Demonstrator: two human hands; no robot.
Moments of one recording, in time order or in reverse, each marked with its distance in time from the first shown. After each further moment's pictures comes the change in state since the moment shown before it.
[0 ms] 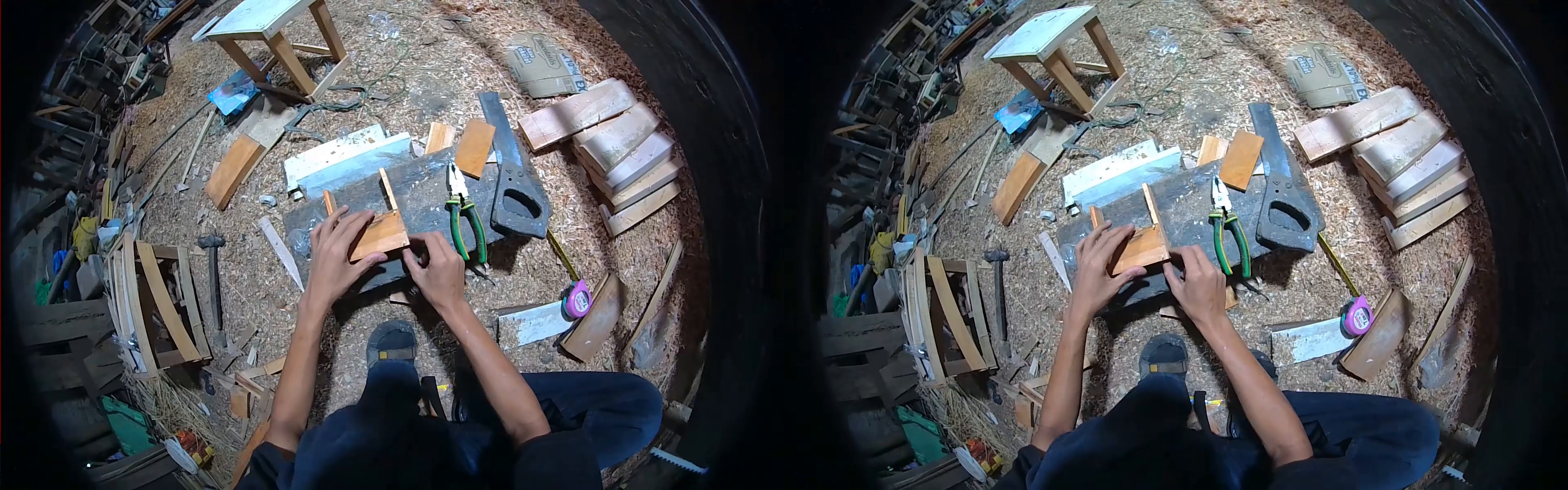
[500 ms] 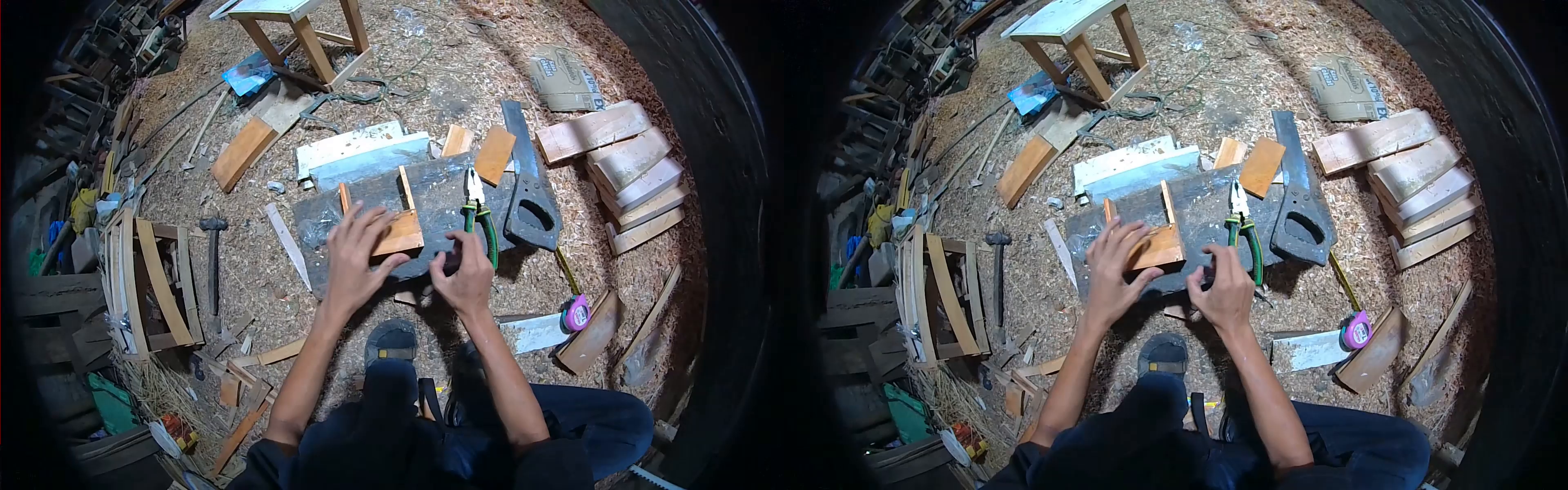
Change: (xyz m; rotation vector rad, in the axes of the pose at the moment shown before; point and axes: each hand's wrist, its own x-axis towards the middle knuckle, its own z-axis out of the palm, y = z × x) left_hand -0.009 0.021 0.006 -0.001 0.161 0.011; right_hand 0.005 -0.010 -0.027 -0.131 0.044 -0.035
